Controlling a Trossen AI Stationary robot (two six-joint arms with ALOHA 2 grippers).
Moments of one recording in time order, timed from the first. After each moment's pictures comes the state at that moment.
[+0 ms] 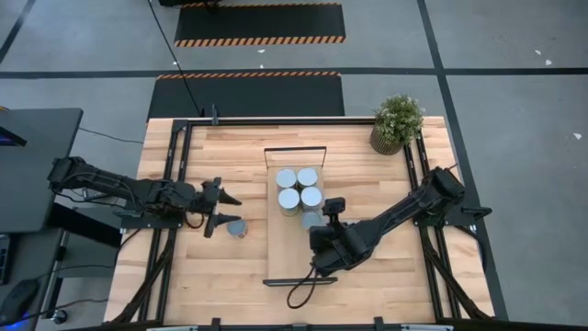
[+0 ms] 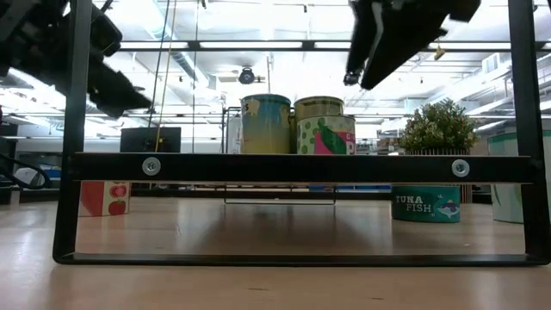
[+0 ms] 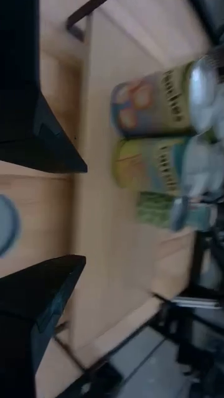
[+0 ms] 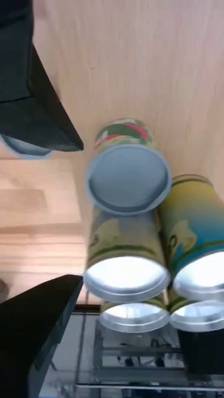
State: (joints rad) left arm -0.19 0.59 0.19 0.07 -0.13 -0.21; right arm 0.50 1.94 1.66 -1.27 0.71 0.42
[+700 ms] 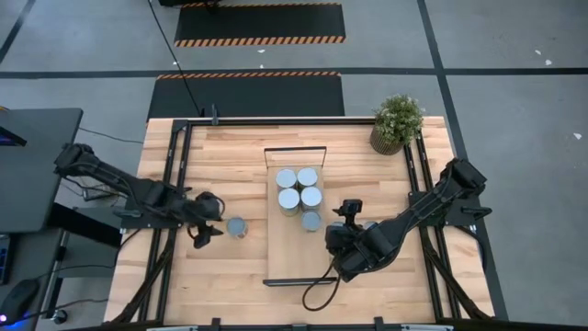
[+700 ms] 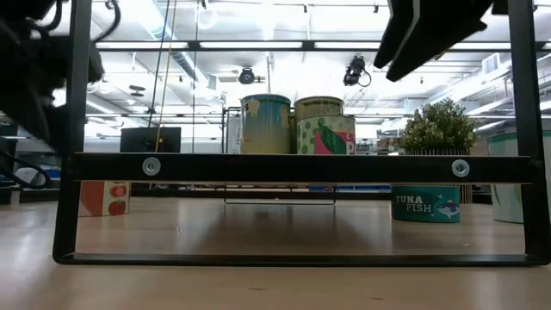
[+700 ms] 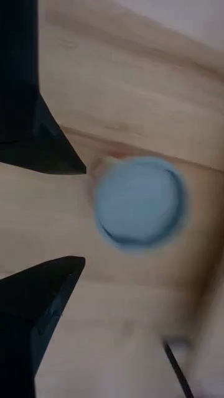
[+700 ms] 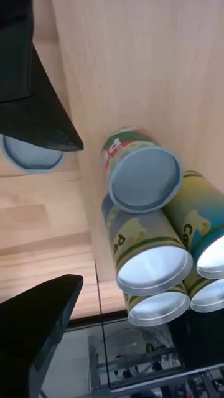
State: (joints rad) left arm -0.40 0.74 0.38 -0.54 -0.12 -0.64; right arm 0.58 1.76 1.41 -1.11 0.78 0.55
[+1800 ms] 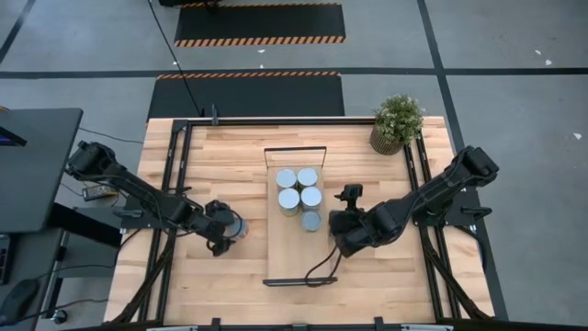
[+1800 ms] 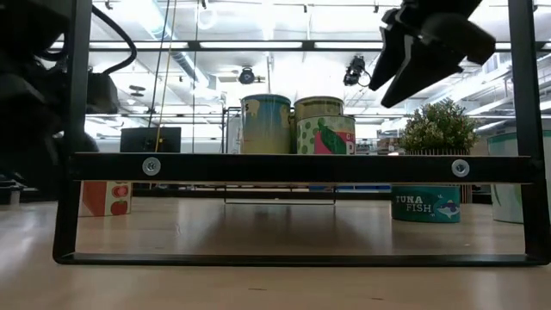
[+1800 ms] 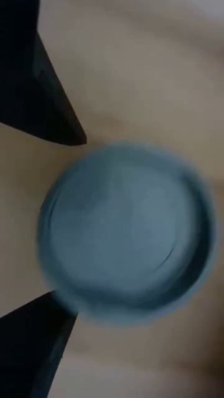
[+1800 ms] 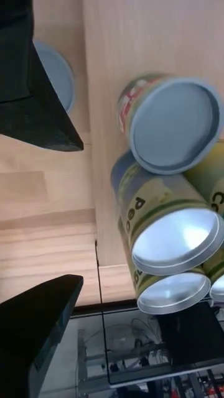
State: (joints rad) left arm -0.46 1.19 0.39 -0.26 -0.27 -0.74; right arm 0.46 1.60 1.17 -0.90 0.77 0.31
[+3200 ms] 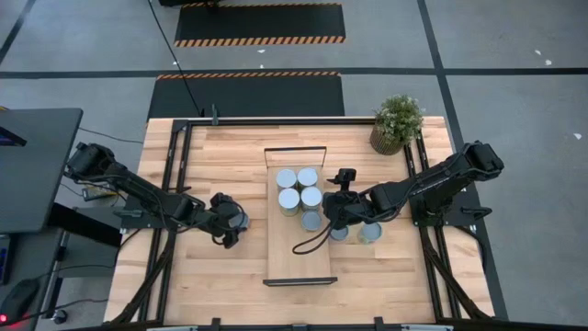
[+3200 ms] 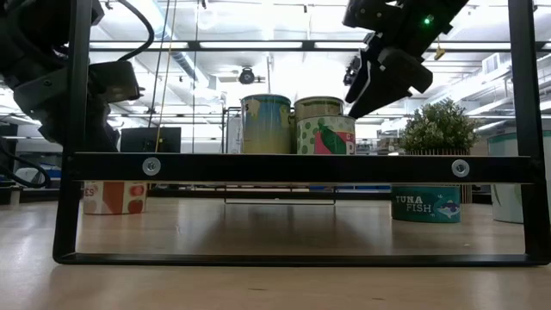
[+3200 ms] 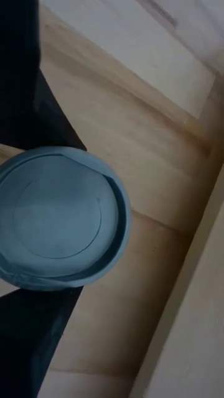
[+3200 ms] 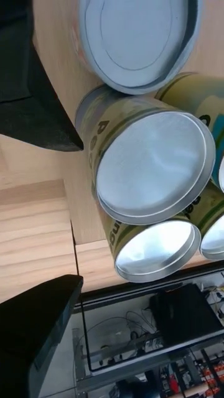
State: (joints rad) left arm -0.41 1.19 0.39 -0.12 -0.42 -0.73; right arm 0.29 1.52 1.04 -0.58 0.76 0.08
